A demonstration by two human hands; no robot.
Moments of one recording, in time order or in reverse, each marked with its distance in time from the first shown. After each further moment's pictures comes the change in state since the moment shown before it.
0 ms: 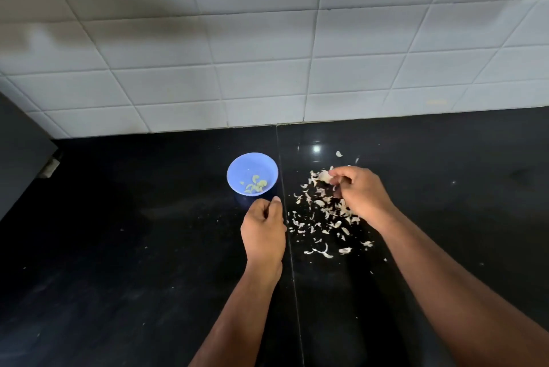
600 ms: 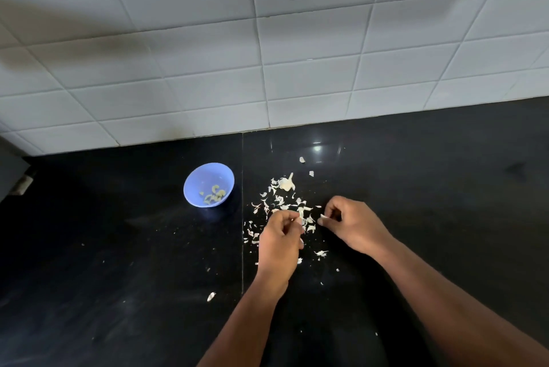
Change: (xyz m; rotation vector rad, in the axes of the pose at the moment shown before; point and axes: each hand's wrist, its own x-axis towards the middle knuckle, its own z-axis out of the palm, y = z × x) left_hand -0.031 -0.031 0.107 0.171 -0.232 0.016; right_hand -0.003 0.096 -0.057 -0.258 -0.195 -0.057
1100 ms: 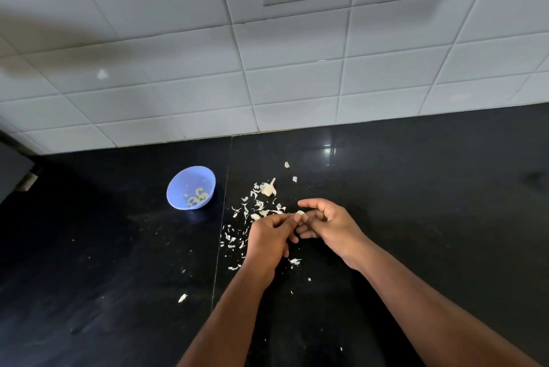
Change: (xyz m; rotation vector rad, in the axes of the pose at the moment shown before) left_hand 0.018 0.011 0.039 -0.078 -0.026 -0.049; right_hand 0.011 0.020 0.000 0.940 -0.213 0.027
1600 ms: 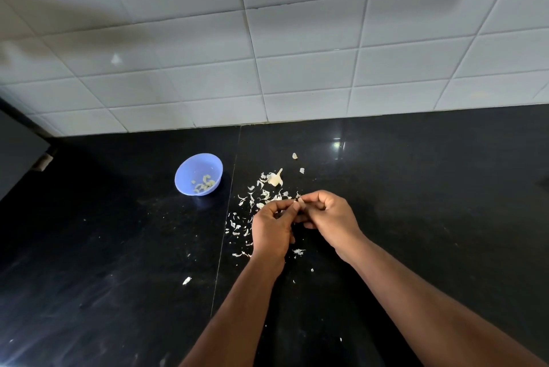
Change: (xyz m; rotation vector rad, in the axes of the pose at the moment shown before) left_hand -0.001 -0.010 0.010 -0.139 0.175 0.046; right_hand 0.009 0.007 0.018 -0.058 0.122 -0.026
